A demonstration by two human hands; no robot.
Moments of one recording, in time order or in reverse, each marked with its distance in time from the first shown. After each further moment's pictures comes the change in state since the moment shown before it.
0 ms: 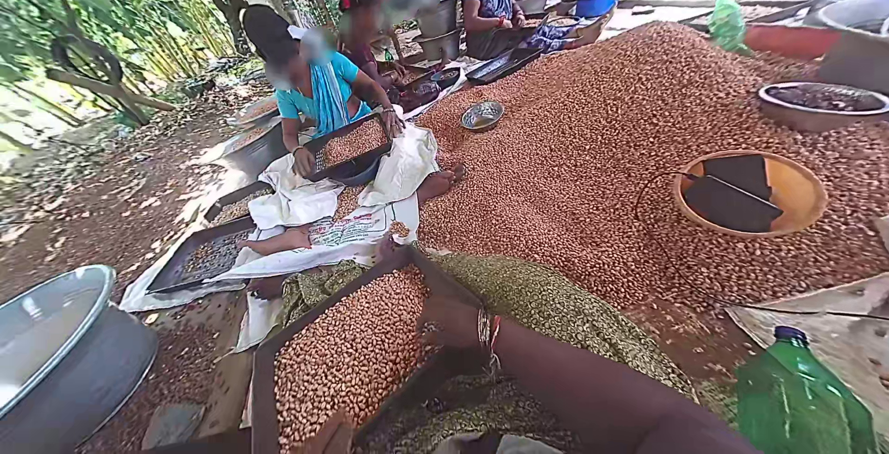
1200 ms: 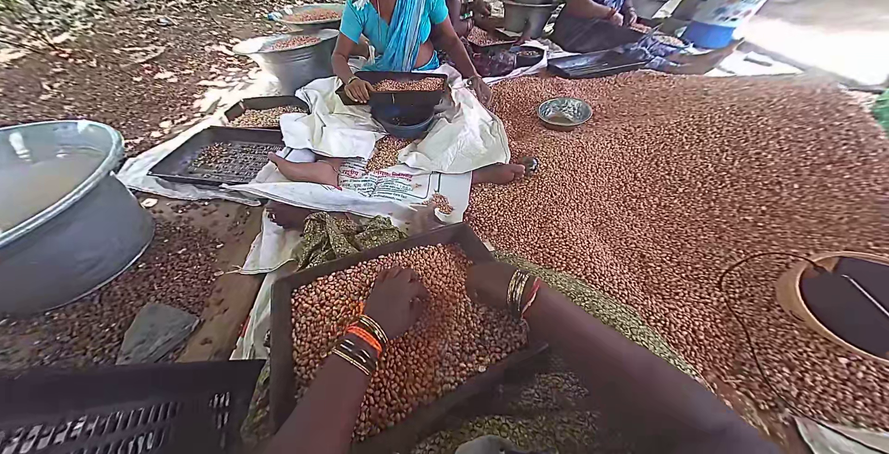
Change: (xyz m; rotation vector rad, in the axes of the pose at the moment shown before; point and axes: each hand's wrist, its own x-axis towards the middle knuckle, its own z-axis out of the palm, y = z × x) left_hand 0.152 -0.095 0.147 -0.309 -0.784 -0.139; right_hand 0.111 -0.026 -0.050 -0.561 -0.634 0.406
